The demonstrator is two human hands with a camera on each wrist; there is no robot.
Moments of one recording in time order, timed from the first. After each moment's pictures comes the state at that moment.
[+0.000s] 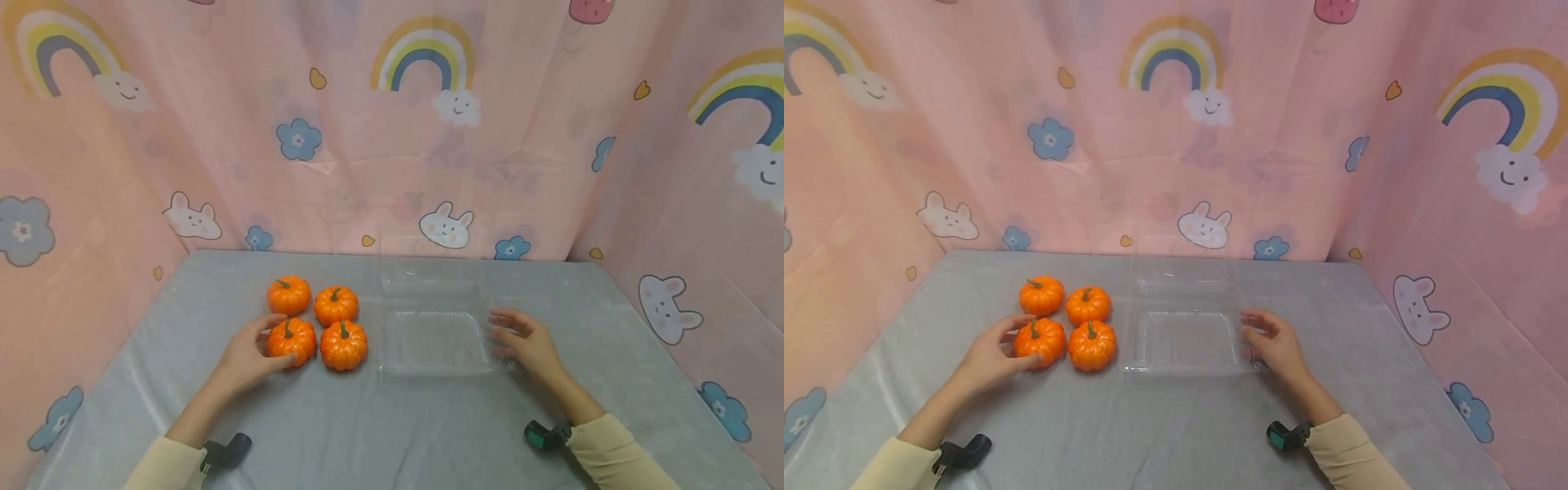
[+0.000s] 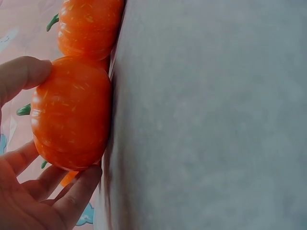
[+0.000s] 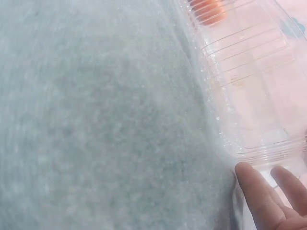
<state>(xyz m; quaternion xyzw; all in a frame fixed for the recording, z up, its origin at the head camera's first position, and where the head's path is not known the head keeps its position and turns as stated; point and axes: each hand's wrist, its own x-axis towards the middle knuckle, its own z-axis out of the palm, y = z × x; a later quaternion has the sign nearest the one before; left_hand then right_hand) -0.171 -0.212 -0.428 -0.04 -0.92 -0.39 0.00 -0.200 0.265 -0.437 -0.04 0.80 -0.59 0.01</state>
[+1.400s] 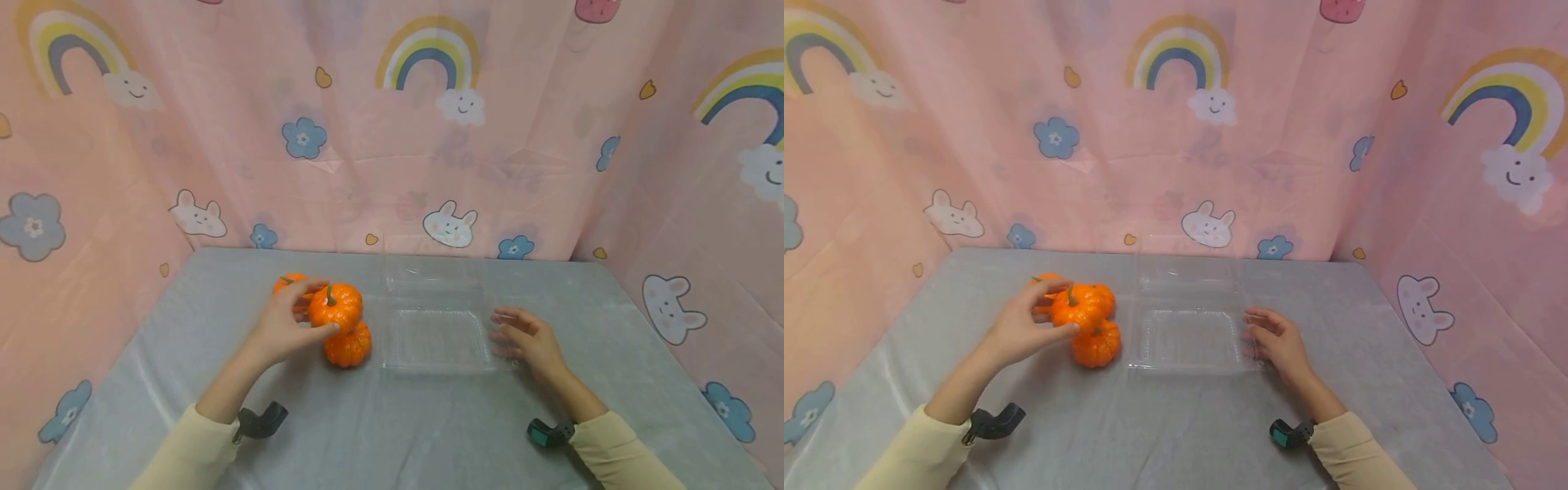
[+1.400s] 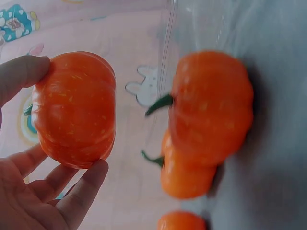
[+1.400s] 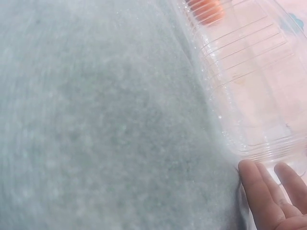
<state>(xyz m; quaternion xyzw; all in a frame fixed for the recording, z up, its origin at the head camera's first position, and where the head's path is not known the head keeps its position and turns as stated) -0.178 -0.157 -0.363 -0.12 -0.88 -0.45 0.03 -0.201 0.269 -0.440 -0.05 0.76 -0.64 0.03</state>
